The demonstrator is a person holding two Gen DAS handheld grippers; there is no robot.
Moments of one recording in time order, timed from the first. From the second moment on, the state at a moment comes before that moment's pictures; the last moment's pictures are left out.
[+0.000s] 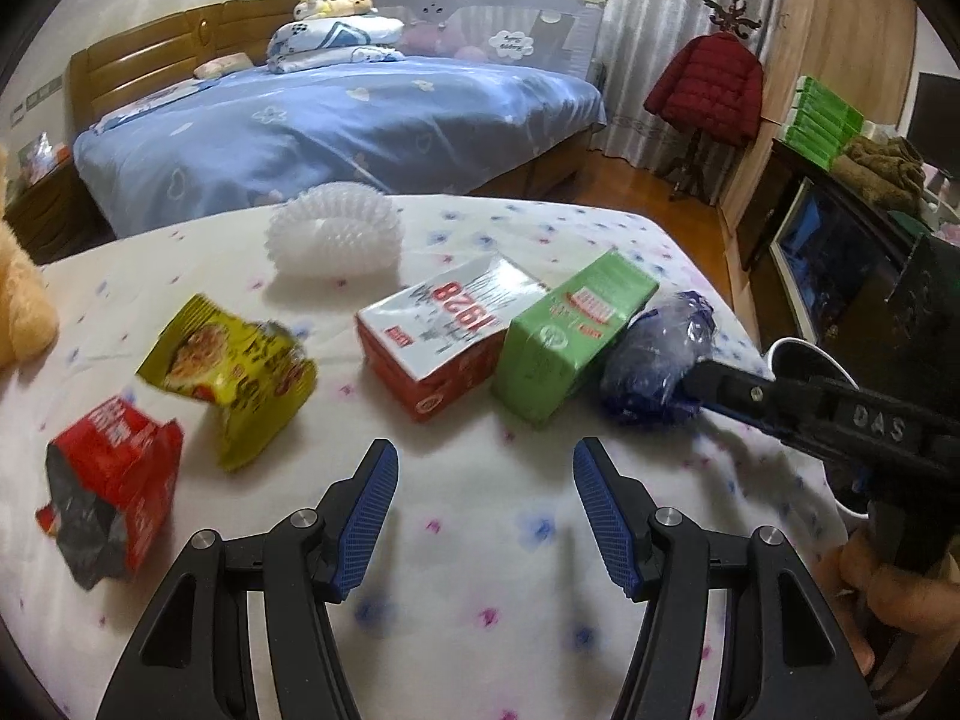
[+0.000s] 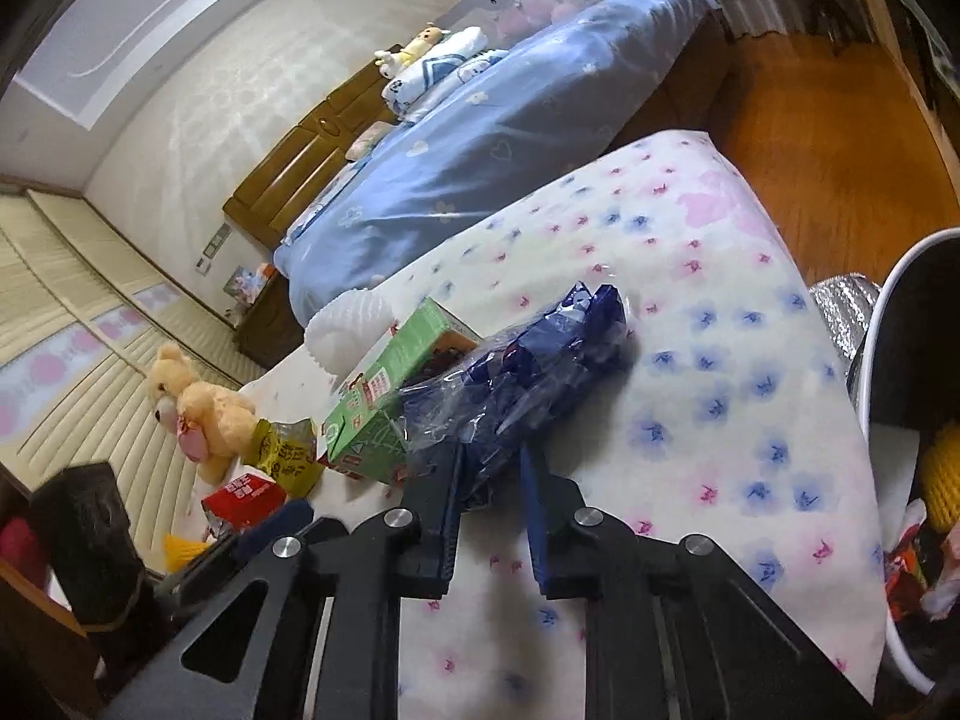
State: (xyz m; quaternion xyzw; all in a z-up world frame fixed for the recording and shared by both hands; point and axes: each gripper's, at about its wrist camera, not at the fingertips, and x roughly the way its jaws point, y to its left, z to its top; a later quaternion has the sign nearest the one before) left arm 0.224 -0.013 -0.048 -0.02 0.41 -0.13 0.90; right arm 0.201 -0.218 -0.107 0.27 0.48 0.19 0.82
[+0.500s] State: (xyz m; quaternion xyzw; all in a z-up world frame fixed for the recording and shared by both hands) left arm 0.266 -0.058 -0.058 0.03 0.40 -0.15 0.90; right arm 0.168 -0.260 -0.097 0.21 0.53 0.24 0.78
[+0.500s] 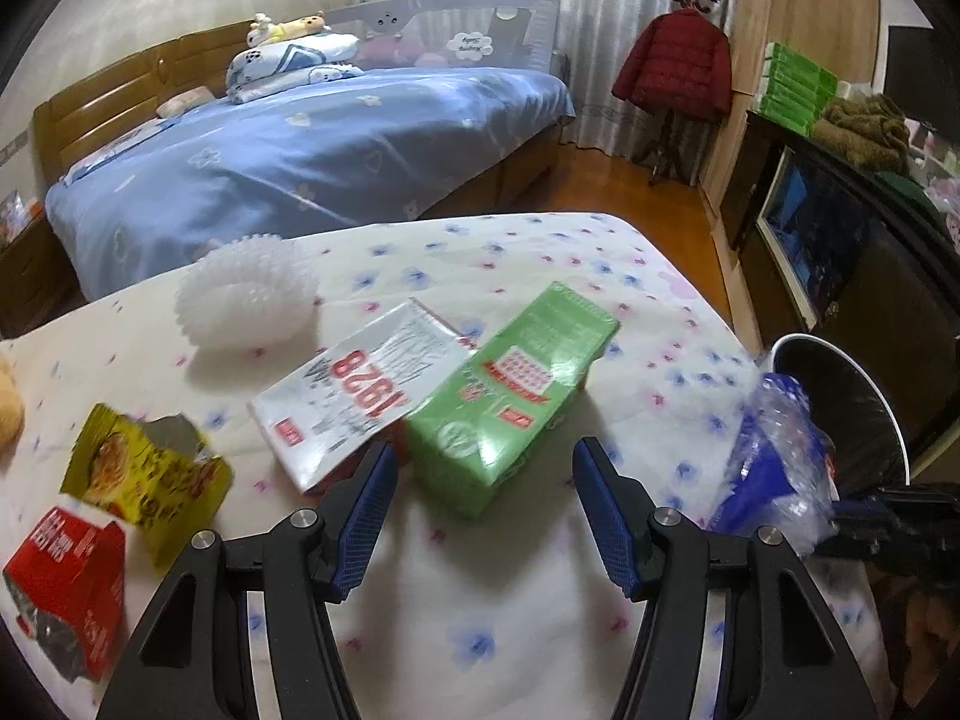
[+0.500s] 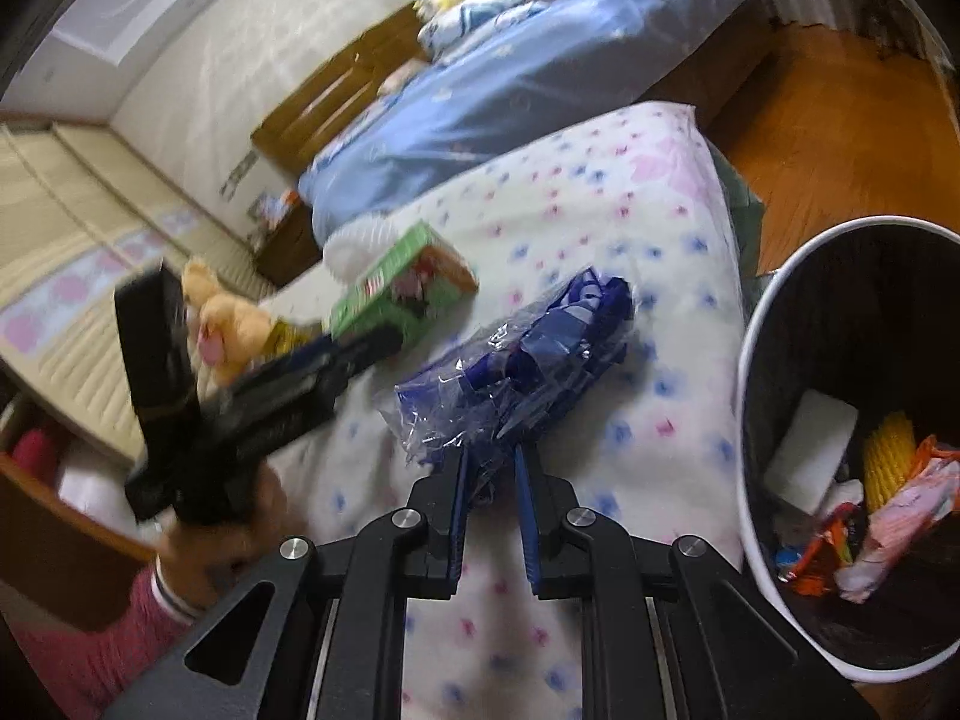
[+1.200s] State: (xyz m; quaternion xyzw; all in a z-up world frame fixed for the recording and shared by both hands) left arm 0.166 -0.011 -0.050 -0.07 0.39 -0.08 0.92; right arm 0.140 -0.232 -0.083 0.21 0.47 0.13 0.85
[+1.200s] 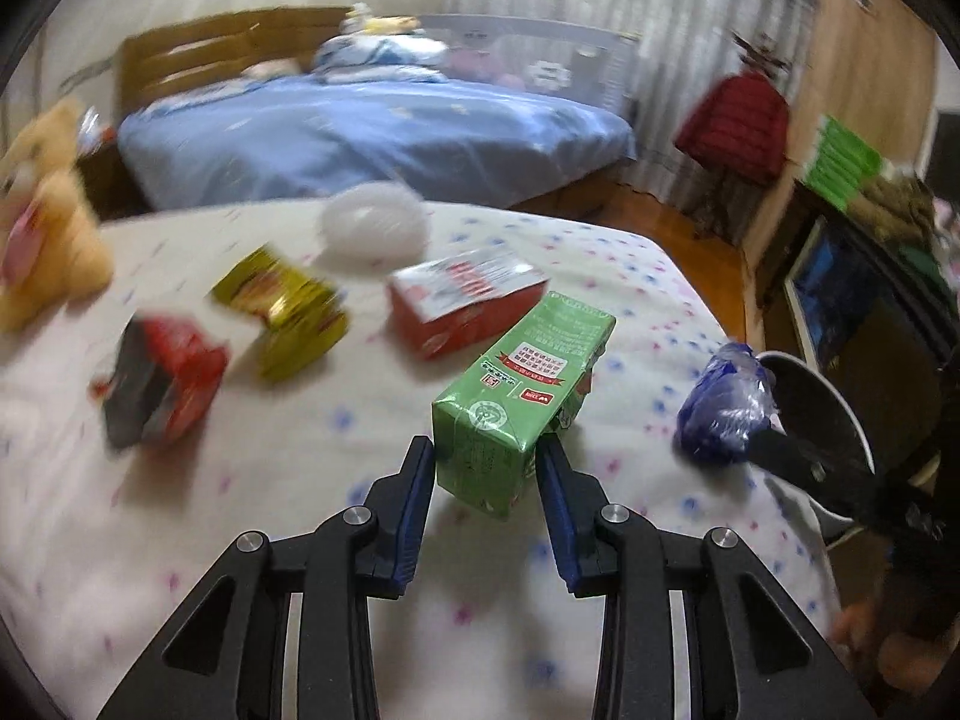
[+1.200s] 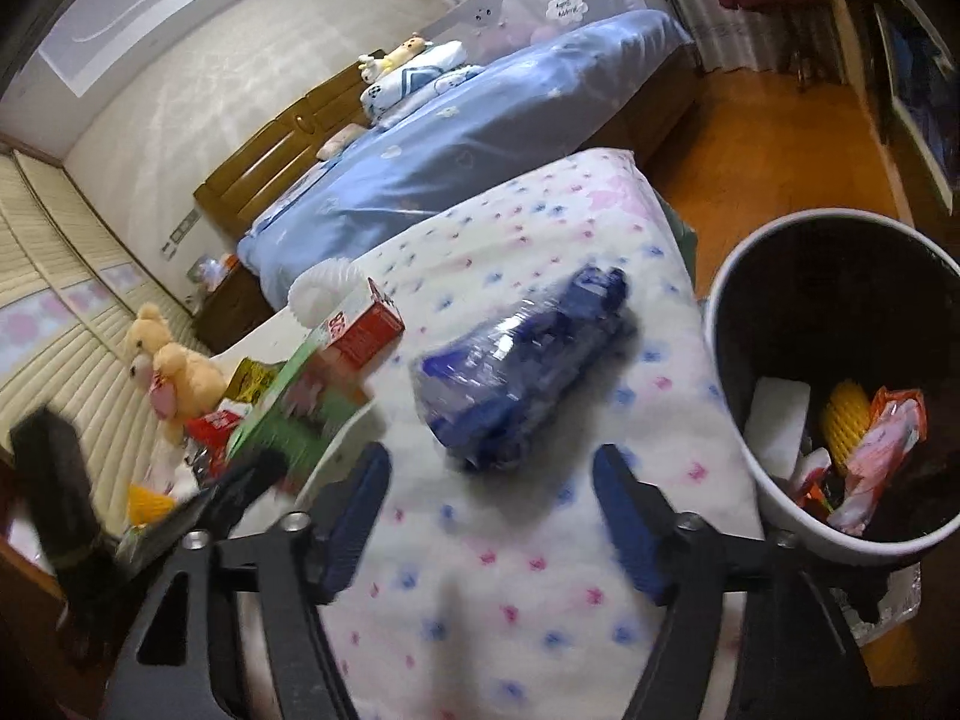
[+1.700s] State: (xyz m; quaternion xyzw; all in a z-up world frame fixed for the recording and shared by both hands) left arm 0.153 0.002 -0.049 -0.05 0.39 -0.10 0.91; right arm 0.162 -0.206 -0.091 0.11 0.48 0.09 0.87
